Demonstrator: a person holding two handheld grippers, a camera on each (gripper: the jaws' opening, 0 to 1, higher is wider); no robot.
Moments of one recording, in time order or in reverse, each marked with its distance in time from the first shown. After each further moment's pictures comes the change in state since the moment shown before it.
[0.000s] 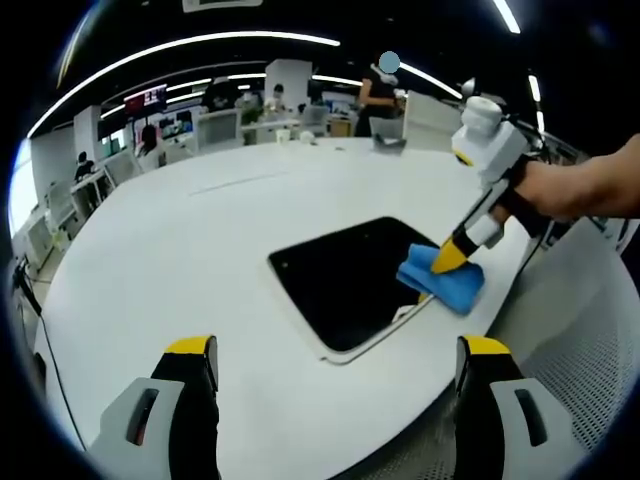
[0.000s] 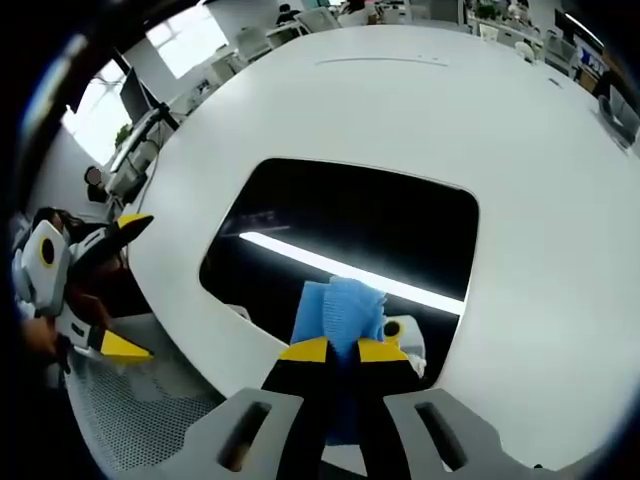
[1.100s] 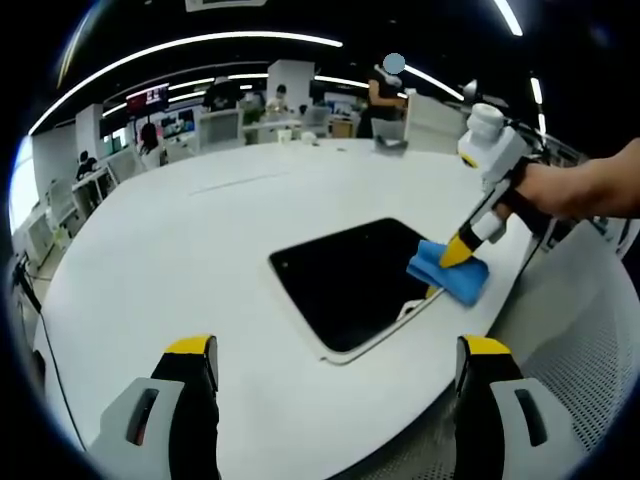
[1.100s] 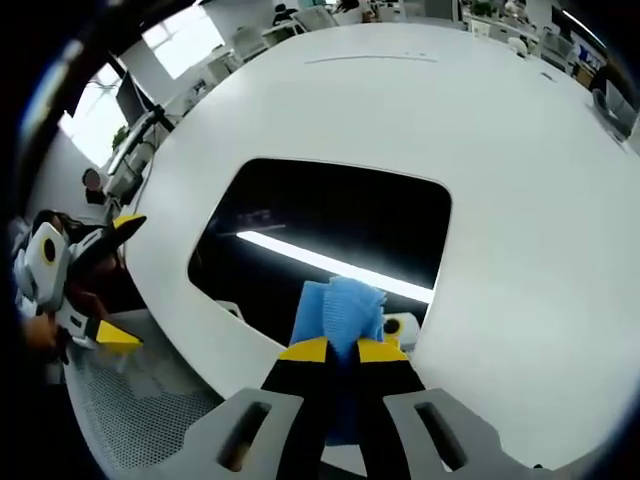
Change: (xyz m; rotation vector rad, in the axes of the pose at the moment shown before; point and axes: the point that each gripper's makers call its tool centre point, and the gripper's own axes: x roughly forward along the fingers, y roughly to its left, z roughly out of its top) left arm 0.000 0.000 0.001 -0.007 0.001 0.003; right arm -0.008 -0.025 -0.005 0.014 0.008 -0.006
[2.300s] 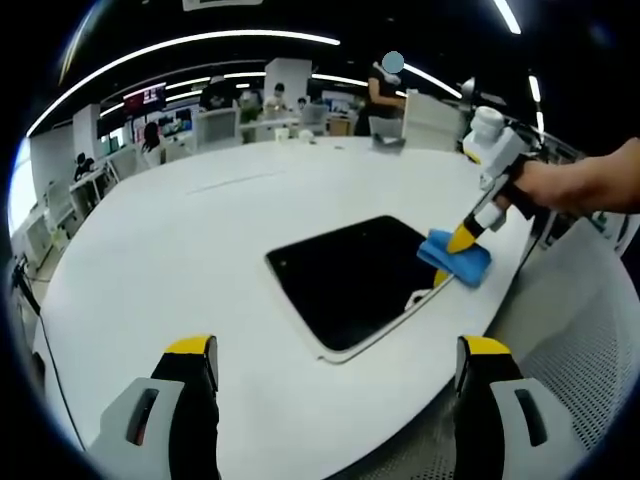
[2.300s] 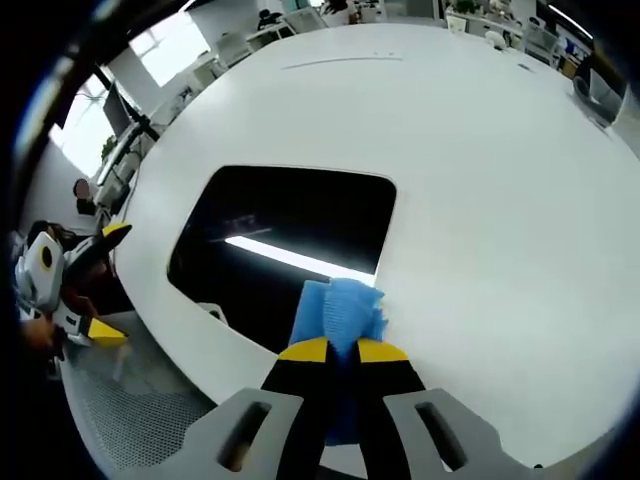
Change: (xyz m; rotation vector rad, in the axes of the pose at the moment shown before) left arm 0.001 -0.003 -0.001 0.007 0.009 -0.010; right arm -0.011 -0.035 -0.006 0.037 -0.008 -0.042
